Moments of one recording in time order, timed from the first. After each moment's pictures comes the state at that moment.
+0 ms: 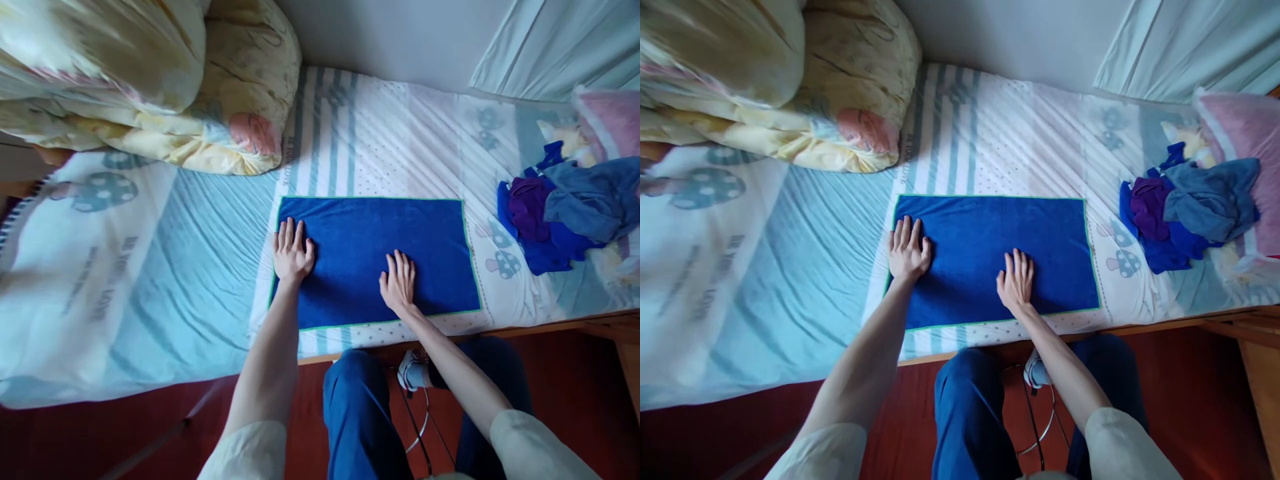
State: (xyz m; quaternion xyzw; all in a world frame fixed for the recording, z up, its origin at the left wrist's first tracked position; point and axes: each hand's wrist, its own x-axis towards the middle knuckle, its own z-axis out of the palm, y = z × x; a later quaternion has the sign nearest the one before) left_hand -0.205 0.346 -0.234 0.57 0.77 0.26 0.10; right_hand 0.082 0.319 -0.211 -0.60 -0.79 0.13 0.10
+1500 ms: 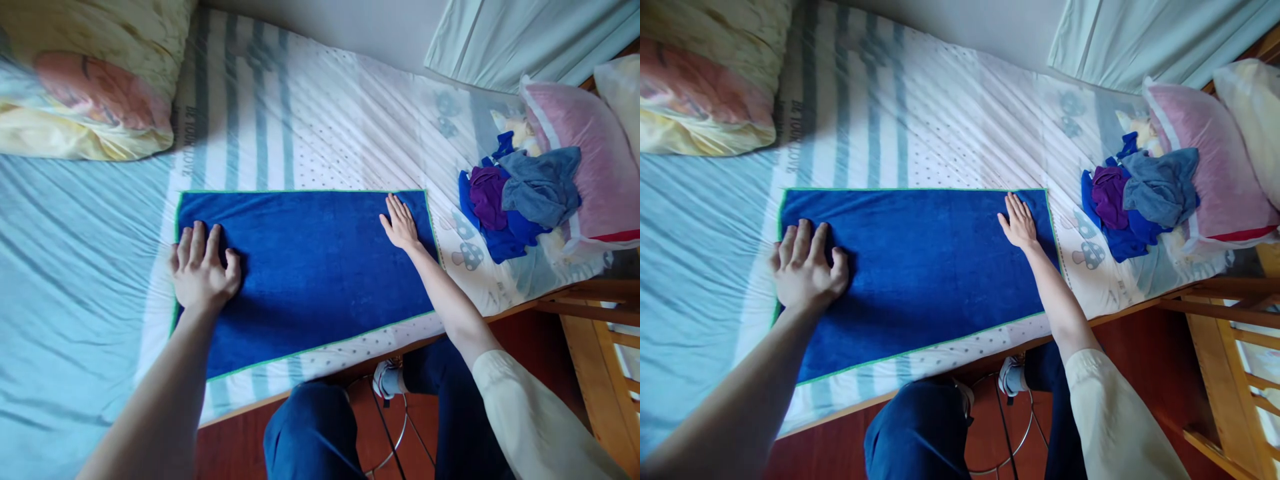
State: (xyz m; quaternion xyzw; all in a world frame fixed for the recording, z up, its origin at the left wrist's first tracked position) left_hand -0.191 0.347 -0.213 0.55 0.79 0.25 0.09; right_hand 0.197 0.504 -0.234 -0.56 -0.82 0.09 0.07
